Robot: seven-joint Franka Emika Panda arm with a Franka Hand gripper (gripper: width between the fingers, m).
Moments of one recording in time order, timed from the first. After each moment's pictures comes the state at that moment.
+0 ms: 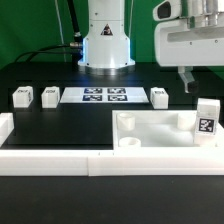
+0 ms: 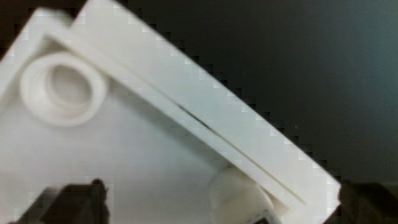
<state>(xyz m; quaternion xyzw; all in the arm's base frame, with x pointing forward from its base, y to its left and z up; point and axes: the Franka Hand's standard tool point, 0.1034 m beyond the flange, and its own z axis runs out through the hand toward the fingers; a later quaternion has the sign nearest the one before) 0.559 0.135 0.082 -0.93 0.35 -0.05 0.08</state>
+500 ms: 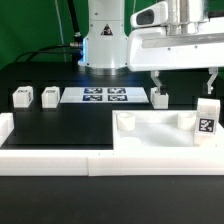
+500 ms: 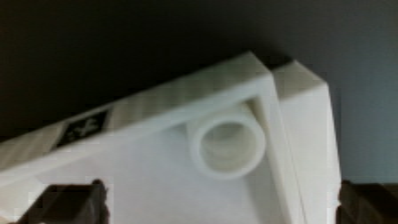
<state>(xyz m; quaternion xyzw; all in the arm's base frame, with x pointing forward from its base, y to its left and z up) 0.504 0.116 0.065 -0.99 0.13 -0.09 0.04</state>
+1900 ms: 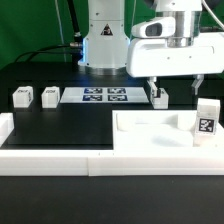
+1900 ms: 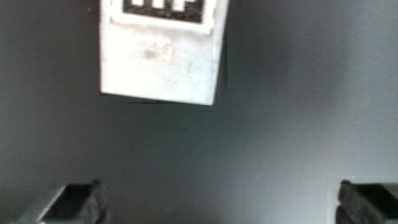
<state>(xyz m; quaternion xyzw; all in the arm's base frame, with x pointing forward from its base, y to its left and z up) 0.419 0.123 0.033 -1.00 -0.07 -0.05 0.00</state>
